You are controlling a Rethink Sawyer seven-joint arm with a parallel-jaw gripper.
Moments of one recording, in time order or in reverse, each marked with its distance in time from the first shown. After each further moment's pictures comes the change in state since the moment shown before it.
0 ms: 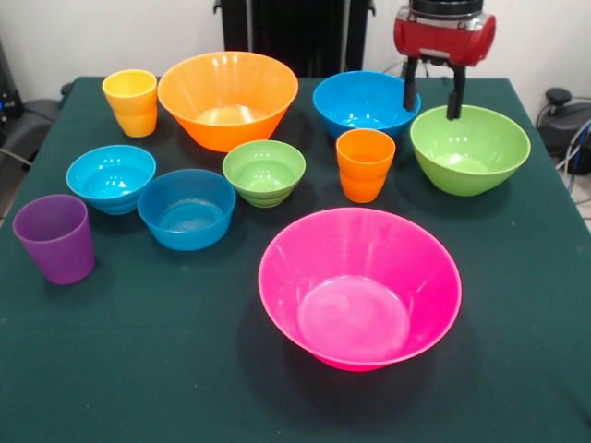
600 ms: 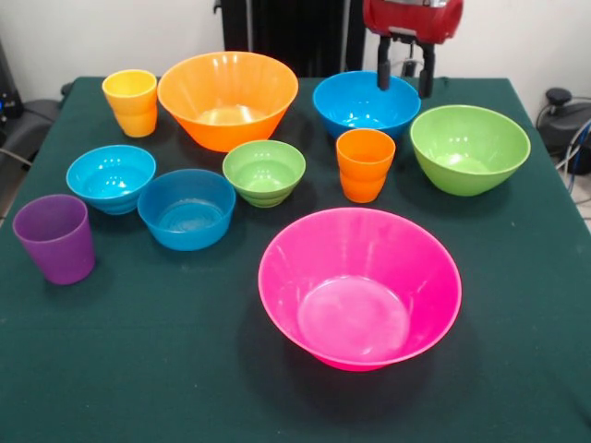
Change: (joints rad) arm -0.110 -0.062 0.052 0.096 -0.028 -0.006 0.000
